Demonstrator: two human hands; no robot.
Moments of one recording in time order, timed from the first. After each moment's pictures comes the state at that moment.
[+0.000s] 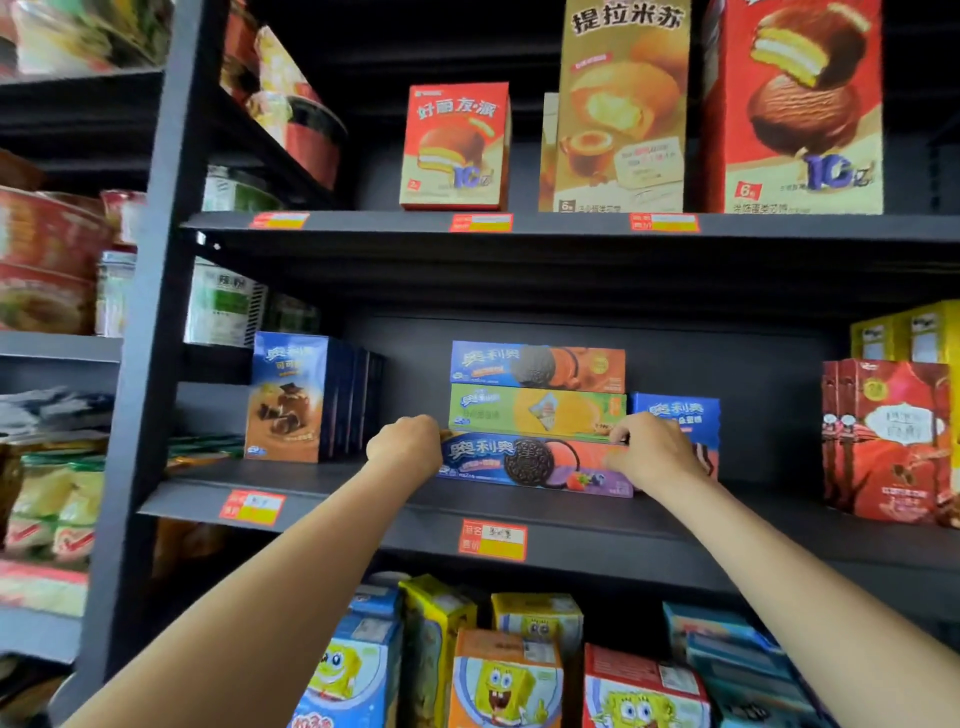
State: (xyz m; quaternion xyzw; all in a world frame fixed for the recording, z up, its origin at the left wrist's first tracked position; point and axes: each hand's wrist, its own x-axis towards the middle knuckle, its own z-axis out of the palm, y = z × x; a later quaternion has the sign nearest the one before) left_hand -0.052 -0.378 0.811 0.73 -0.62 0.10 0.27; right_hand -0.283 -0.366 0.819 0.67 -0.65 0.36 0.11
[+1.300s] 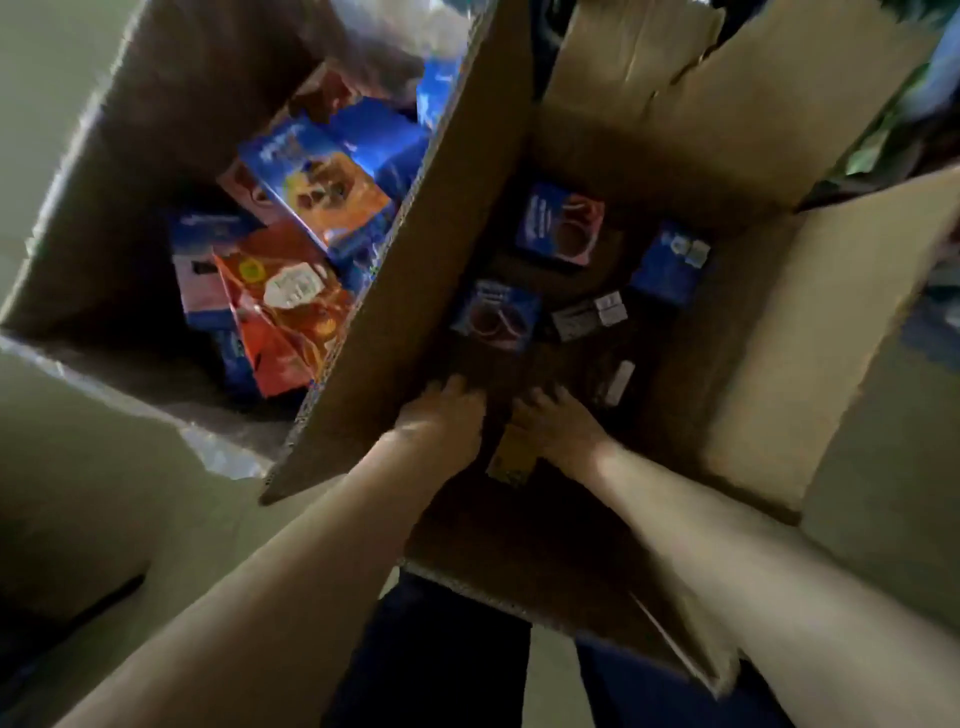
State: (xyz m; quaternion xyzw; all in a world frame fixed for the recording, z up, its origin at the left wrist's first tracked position) left_hand 0.102 0.048 -0.246 0.66 -0.55 -0.45 -0.25; right_hand -0.036 0.010 -0.312 0.85 -0.11 -0.50 -0.14
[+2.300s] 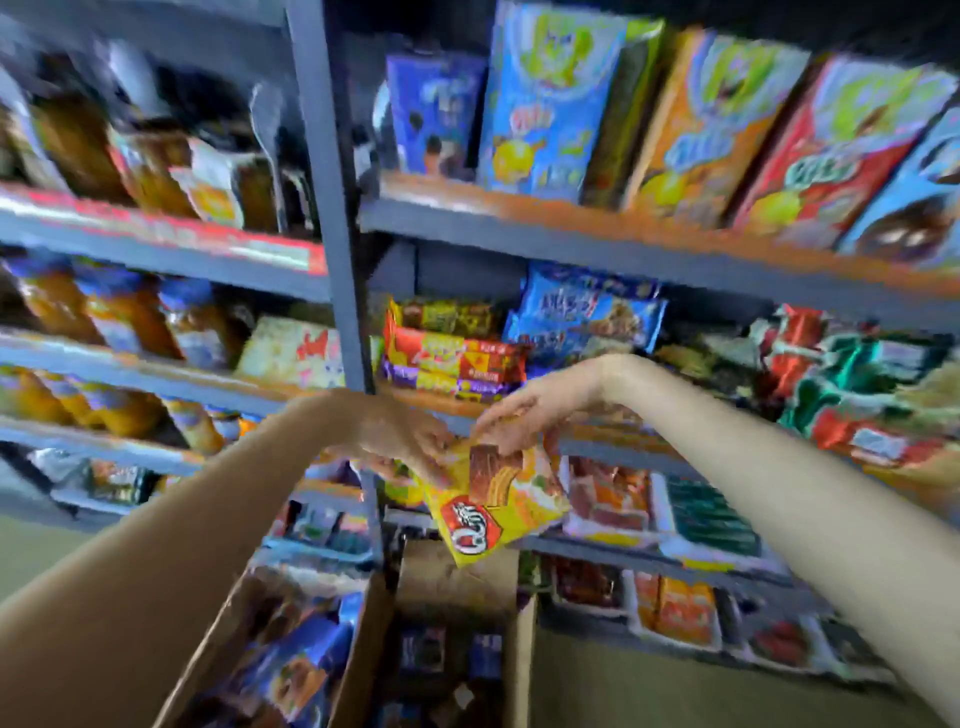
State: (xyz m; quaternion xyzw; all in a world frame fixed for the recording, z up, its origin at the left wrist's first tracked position) left_hand 0.139 -0.164 0.394 0.53 -0.71 -0.46 -0.05; right_hand -0.088 -0.211 0.442 0.73 -0.45 -0.18 -0.49
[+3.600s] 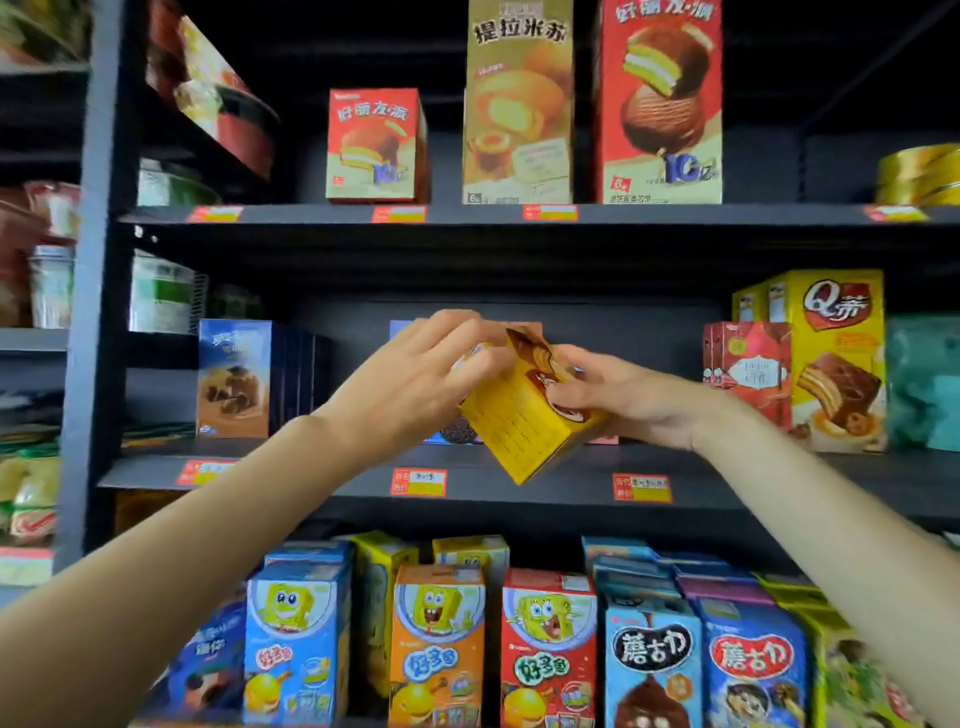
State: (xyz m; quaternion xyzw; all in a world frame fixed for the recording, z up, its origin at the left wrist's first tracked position) left_hand -0.101 -0.249 0.830 0.15 -0.74 0.56 0.34; right_hand -0.334 -0.259 0.837 0.80 -0.29 0.34 -0.40
